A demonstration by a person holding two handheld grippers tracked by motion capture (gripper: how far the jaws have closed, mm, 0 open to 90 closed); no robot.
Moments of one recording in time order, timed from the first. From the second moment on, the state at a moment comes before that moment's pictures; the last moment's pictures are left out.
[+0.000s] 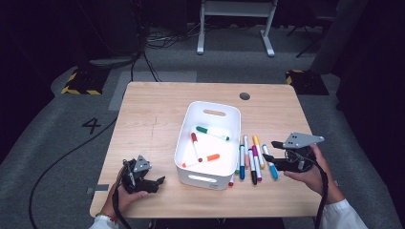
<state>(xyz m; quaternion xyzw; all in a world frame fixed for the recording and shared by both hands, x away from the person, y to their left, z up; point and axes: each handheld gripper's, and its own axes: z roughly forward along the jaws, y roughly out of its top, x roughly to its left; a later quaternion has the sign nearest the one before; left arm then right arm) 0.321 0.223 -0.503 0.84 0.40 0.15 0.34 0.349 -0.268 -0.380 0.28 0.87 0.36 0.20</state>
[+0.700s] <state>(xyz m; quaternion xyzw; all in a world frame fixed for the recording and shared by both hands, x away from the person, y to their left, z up) 0.321 0.223 -0.503 0.84 0.40 0.15 0.34 0.353 -0.297 -0.466 0.36 0.87 0.29 0.18</state>
